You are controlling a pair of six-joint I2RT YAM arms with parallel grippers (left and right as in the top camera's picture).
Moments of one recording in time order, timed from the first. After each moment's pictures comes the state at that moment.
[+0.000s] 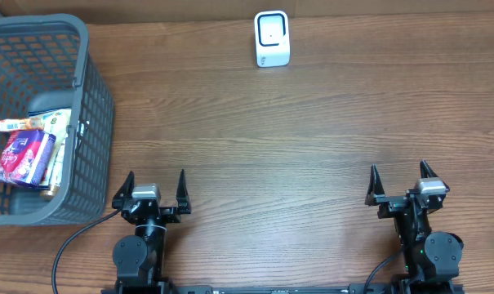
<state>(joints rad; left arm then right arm) 0.01 0.02 0.01 -0.08 0.00 -0.02 0.05 0.01 0.02 -0.04 -0.03 0.02</state>
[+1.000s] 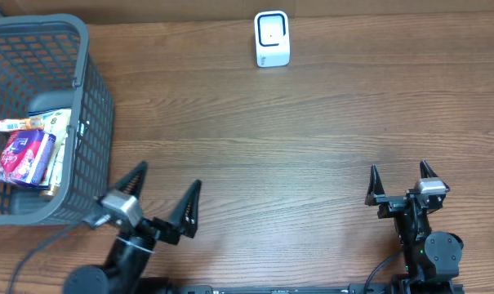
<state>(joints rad) 0.01 0.17 0.57 -0.33 0.40 -0.30 0.05 0.01 0.02 -0.03 -0.03 0.02</state>
